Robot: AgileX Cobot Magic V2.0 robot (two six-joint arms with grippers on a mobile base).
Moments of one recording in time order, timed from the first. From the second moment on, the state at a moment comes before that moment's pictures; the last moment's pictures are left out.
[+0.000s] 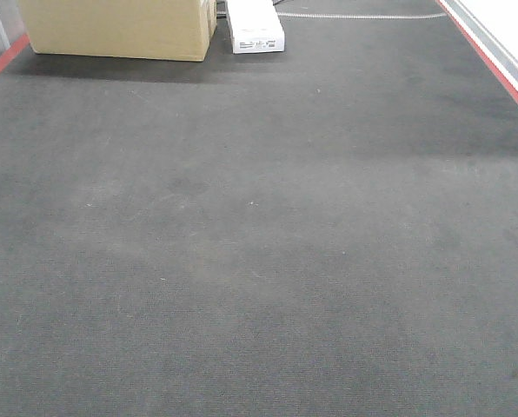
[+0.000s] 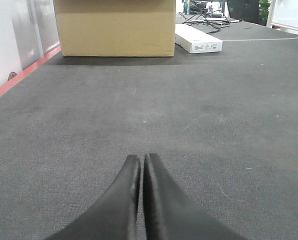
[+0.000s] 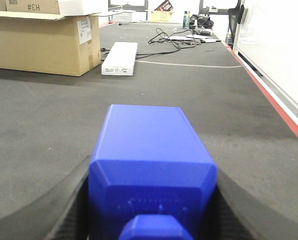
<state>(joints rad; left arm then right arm) -0.03 -0.02 0.03 0.03 0.18 -0.04 -0.08 0.13 -0.30 0.46 0.37 -0.50</state>
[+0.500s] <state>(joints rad) -0.03 -0.02 0.03 0.03 0.18 -0.04 -0.08 0.13 -0.30 0.48 0.41 -0.50</state>
